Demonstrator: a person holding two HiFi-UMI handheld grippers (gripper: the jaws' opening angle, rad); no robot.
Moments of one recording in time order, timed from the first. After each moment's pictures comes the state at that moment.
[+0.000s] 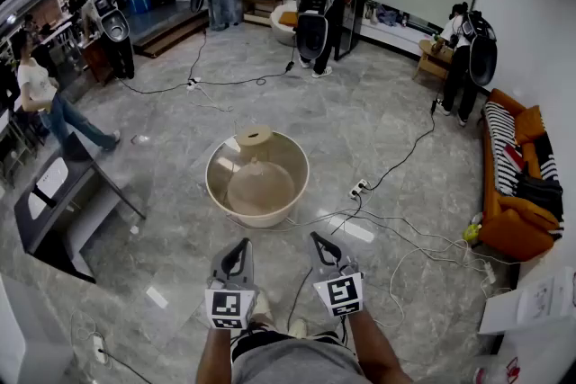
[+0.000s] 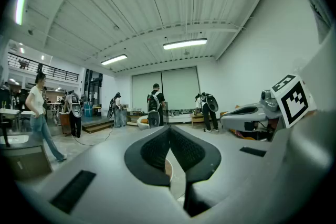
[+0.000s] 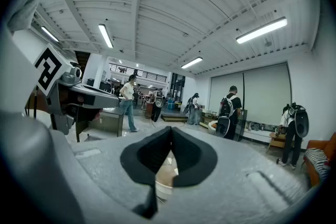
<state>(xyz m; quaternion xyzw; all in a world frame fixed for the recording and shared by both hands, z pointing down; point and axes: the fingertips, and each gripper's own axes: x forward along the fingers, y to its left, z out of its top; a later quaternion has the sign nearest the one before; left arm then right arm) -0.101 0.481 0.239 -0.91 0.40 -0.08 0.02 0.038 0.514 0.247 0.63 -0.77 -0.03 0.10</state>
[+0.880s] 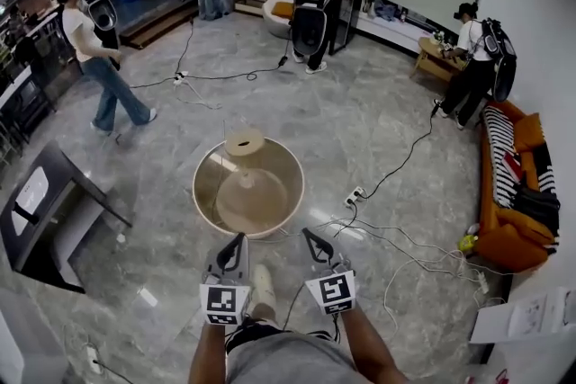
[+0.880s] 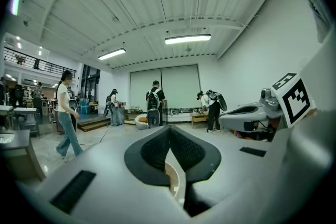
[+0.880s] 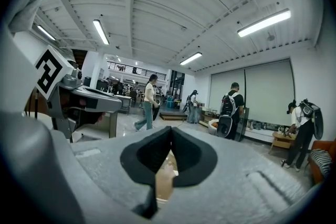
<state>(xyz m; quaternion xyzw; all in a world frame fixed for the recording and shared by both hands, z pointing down) -0.049 0.315 0.260 -0.92 0.39 -0.08 0.01 0.077 0.350 0.262 0.63 -0.77 -0.02 0.11</state>
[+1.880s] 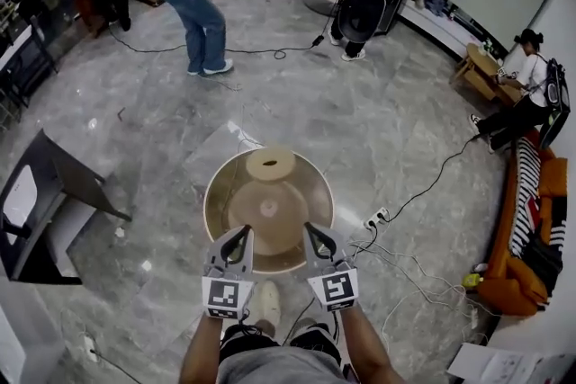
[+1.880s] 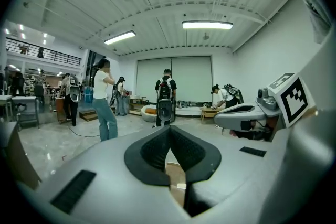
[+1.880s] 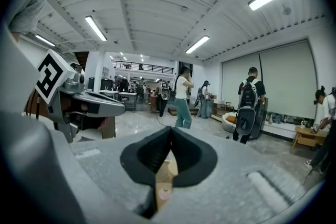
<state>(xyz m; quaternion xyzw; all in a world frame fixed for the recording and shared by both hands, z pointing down) -0.039 -0.042 0.322 -0.91 0.41 -0.11 -0.04 0.077 -0.022 0.319 0.58 -0.80 0.02 0.12</state>
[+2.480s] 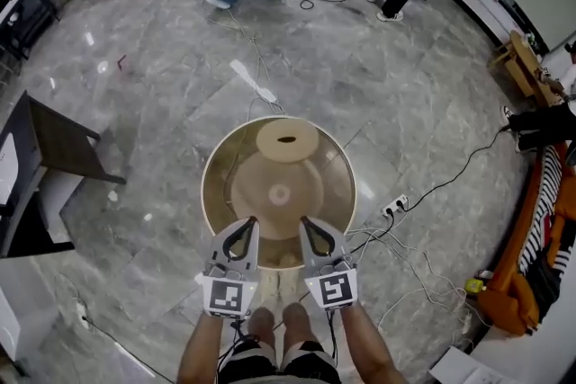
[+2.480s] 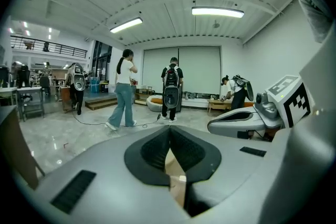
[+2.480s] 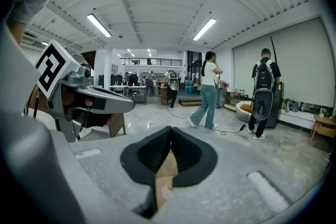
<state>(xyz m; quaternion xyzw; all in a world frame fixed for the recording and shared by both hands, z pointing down) -0.020 -0.146 0.458 -0.88 0.45 -0.13 -0.11 0.067 -0.135 0.478 0.52 -0.84 0.07 0.15</state>
